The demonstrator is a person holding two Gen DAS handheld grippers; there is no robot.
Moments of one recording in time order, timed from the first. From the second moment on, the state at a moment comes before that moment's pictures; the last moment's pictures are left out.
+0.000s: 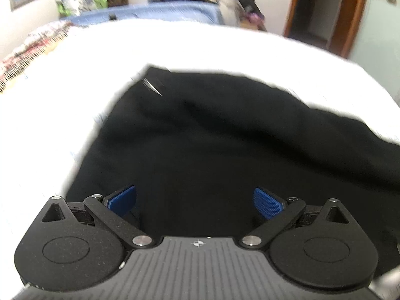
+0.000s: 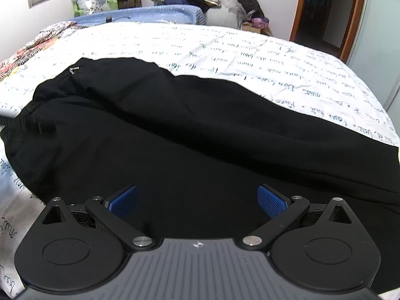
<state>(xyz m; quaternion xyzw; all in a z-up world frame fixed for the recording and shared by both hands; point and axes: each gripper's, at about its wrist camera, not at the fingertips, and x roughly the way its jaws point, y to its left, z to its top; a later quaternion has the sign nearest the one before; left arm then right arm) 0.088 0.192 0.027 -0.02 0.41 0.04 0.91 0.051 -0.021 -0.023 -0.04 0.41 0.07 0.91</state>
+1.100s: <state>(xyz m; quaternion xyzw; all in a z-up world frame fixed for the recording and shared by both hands) 0.315 0.329 -0.016 -0.21 0.46 -0.06 0.86 0.088 0.000 -0.038 -0.05 0.44 0.08 0.89</state>
